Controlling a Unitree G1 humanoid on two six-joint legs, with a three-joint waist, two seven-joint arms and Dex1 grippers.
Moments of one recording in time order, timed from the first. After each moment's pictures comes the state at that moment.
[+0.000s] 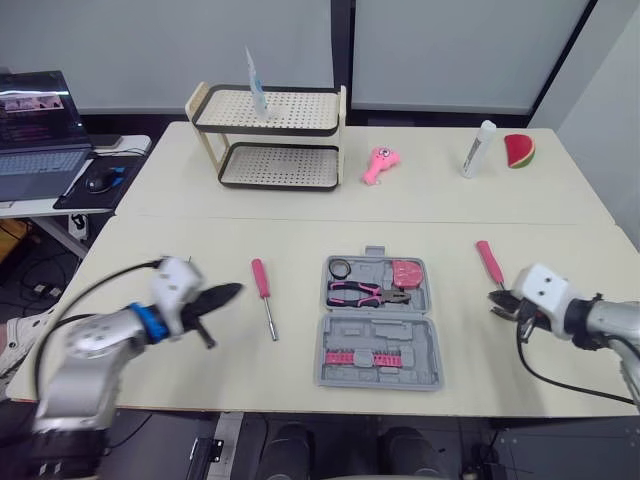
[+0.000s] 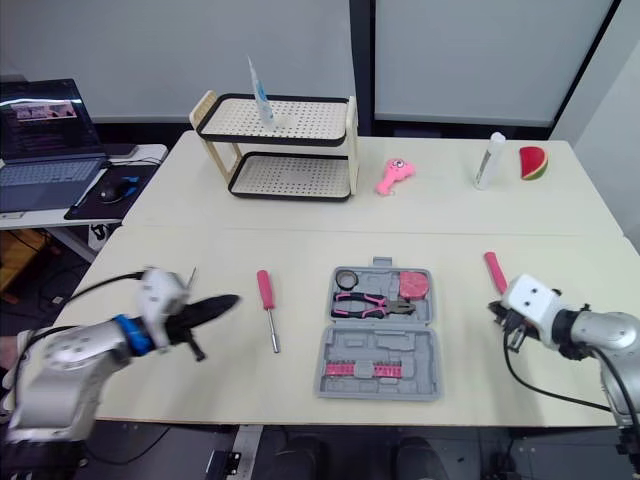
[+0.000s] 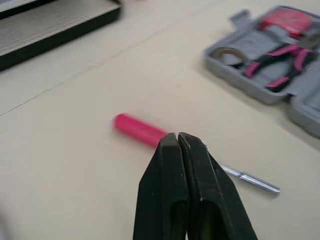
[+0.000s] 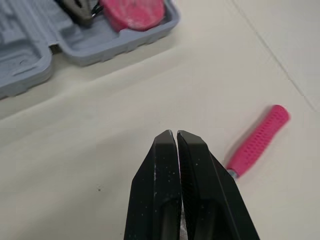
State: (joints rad) left arm 0.04 0.70 0.39 -0.05 -0.39 0.28 -0.86; right arm 0.02 -0.85 -0.23 -0.09 0.08 0.19 0.91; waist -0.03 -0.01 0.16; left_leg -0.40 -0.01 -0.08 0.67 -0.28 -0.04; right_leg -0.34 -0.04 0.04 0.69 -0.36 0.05
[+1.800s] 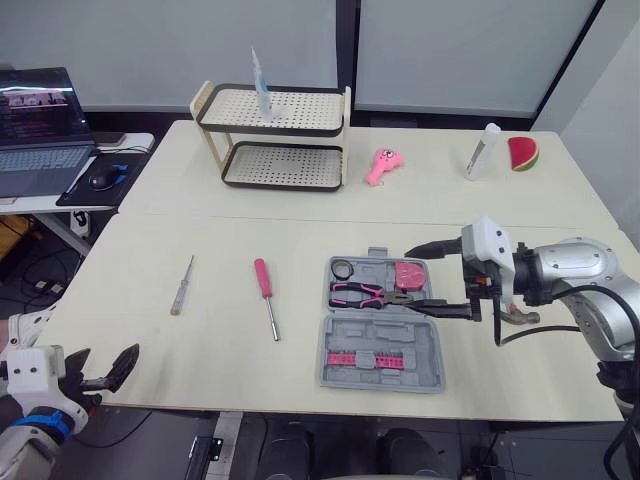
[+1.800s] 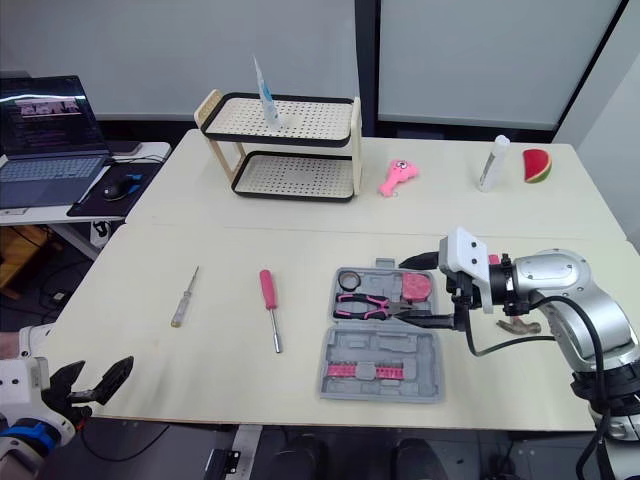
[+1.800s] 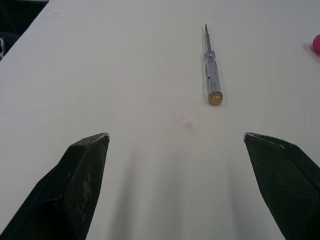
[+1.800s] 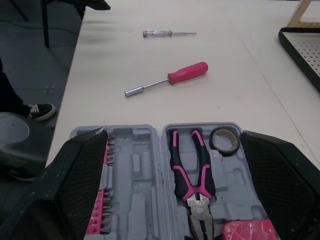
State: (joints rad) left arm 0.32 0.53 0.65 -0.03 -0.50 0.33 -0.60; right arm -0.44 -0.80 0.11 -0.29 0.43 0.47 1.20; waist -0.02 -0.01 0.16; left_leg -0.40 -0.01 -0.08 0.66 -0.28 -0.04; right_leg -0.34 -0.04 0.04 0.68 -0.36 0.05
